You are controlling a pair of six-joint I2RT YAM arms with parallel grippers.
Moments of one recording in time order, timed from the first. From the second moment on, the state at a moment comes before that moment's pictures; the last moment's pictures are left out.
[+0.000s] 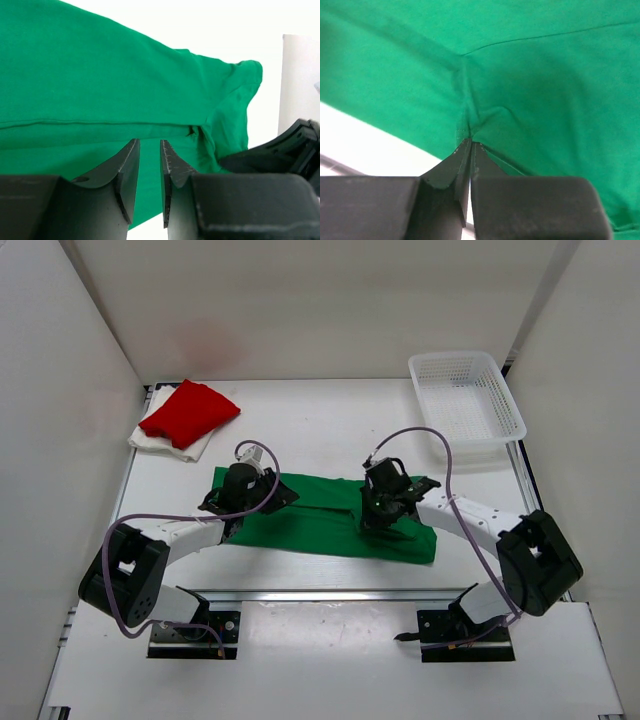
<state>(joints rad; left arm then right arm) -0.47 1.38 0.54 0.30 0.18 -0.82 0.64 1.46 0.85 -0.43 -0.07 0.48</state>
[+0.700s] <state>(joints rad) -0.44 1.38 0.55 0.32 0.22 -0.85 0.54 1.23 0.72 -0.37 -0.25 0.59</state>
